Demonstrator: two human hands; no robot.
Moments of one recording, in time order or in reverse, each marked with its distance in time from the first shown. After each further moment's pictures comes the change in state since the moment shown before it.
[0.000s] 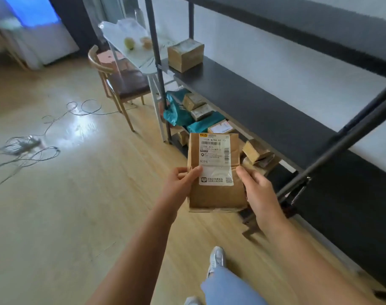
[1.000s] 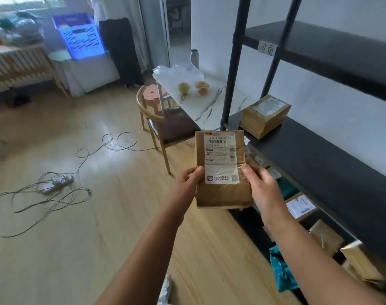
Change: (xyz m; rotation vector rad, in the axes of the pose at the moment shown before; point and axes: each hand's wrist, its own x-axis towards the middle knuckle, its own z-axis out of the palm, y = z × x) left_hand 0.329 0.200 -0.272 0.048 0.071 0.146; right_hand 0.291 -0.212 0.349 -0.013 -0.061 -0.128
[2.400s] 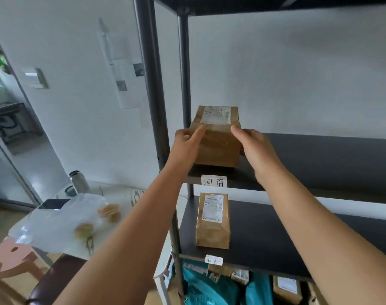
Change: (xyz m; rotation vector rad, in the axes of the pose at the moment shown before) left_hand 0.317 0.368 0.104 0.091 -0.614 0.492; right_hand 0.259 -0.288 -0.042 0.091 0.700 -0.283
